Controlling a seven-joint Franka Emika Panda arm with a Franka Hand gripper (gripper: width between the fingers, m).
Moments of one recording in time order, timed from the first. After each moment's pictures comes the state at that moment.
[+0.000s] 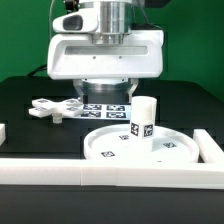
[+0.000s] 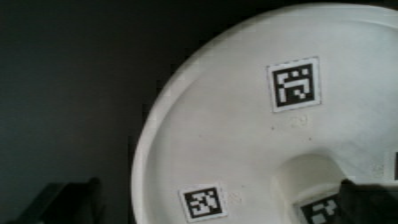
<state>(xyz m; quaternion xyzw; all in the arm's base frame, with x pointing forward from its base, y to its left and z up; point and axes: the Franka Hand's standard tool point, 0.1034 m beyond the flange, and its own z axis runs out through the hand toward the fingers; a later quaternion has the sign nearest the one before) 0.520 -0.032 0.076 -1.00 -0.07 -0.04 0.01</state>
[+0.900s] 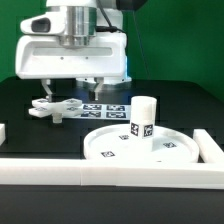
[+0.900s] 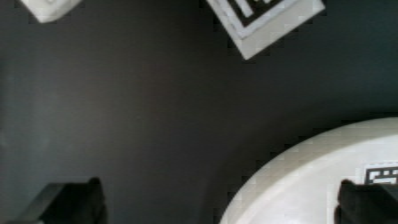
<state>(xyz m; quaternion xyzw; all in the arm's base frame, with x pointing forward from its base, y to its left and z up) 0.485 -0.090 0.068 -0.99 -0.13 -0.03 0.00</state>
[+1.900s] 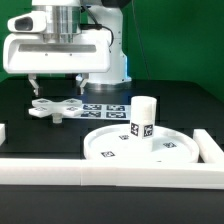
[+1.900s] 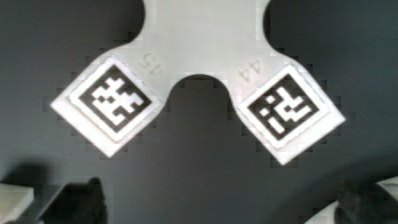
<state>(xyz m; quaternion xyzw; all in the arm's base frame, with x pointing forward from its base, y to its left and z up) 0.445 -0.118 0.069 -1.00 -0.07 -0.01 0.00</state>
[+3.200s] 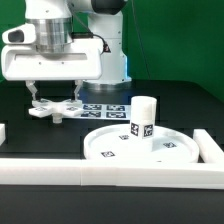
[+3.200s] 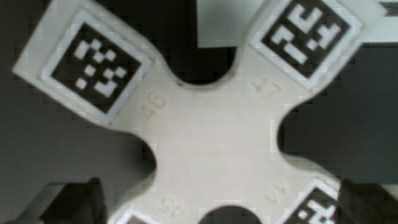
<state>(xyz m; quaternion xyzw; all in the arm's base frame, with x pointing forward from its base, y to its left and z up) 0.405 -0.130 0.047 -1.00 0.03 0.02 0.02</state>
